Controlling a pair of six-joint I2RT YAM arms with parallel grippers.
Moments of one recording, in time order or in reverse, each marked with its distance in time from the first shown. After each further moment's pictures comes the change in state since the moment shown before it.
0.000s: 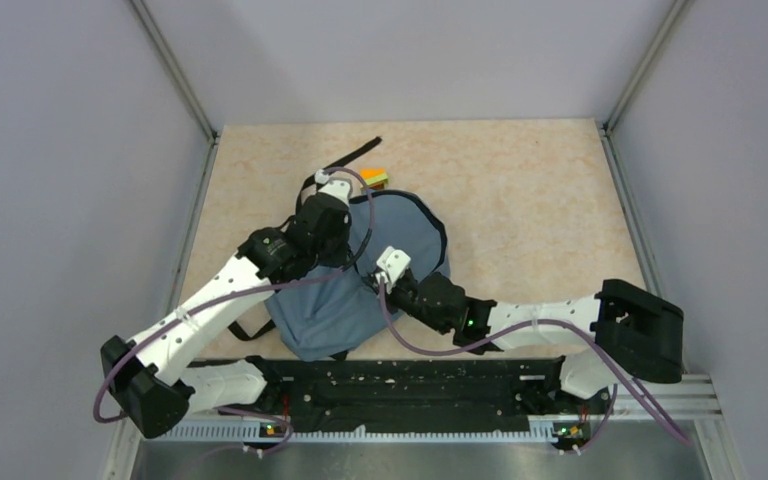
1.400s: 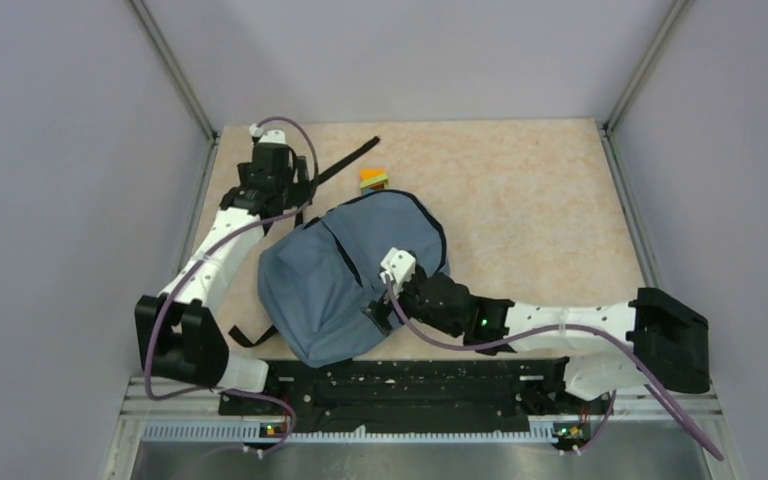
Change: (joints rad) left arm 0.509 0.313 0.128 0.261 -0.014 0.204; right arm 0.018 -0.121 0.007 -0.255 -0.034 0.113
